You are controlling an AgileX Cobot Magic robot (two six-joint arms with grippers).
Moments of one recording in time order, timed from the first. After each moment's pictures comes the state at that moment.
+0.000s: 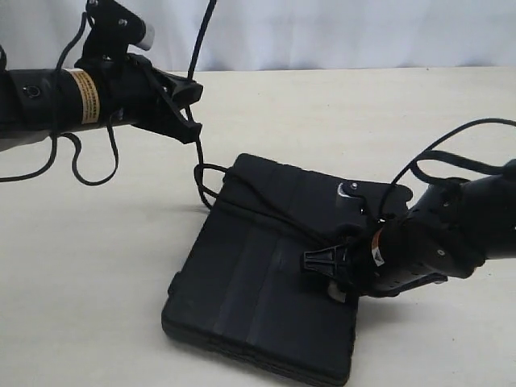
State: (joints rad) left arm -0.21 1.65 -0.86 0.91 -0.41 -0.68; right arm 0.57 1.71 -0.66 -0.27 0.29 0.92
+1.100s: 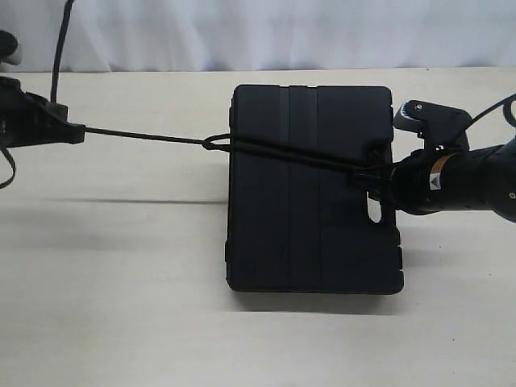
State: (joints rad) left arm 0.13 1.58 -0.71 0.89 -0.21 -0.71; right arm 0.23 1.63 -0.68 -0.36 0.04 0.74
